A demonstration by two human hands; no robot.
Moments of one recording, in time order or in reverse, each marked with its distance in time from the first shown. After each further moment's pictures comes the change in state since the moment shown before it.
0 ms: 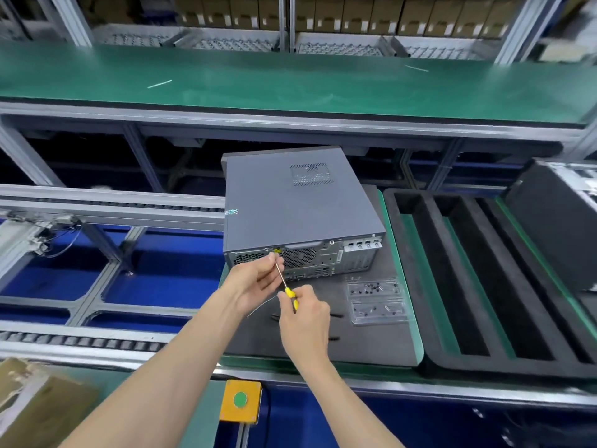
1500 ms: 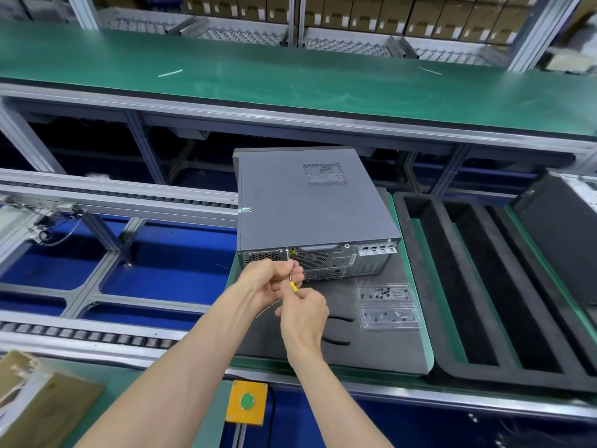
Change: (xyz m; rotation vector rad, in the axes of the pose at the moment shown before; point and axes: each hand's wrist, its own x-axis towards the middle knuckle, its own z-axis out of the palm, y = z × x) left_hand 0.005 0.010 0.001 0.068 0.031 -0.084; right_hand 0.010 -0.037 0.032 0.312 0.046 0.396
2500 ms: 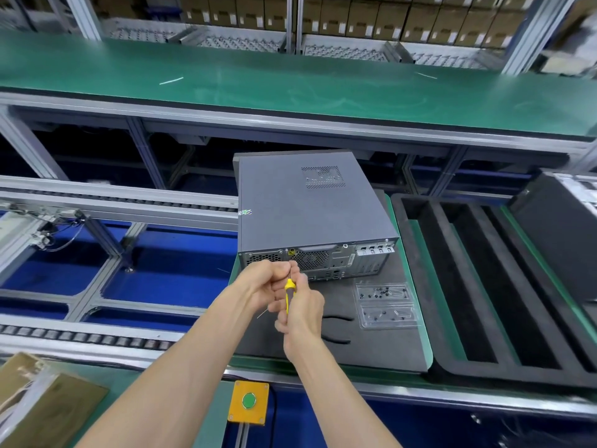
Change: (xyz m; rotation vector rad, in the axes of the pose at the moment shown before) left_hand -0.008 0.002 -0.004 0.017 -0.056 -0.036; right_hand 0.000 -0.014 -0.001 0.446 -0.097 0.371
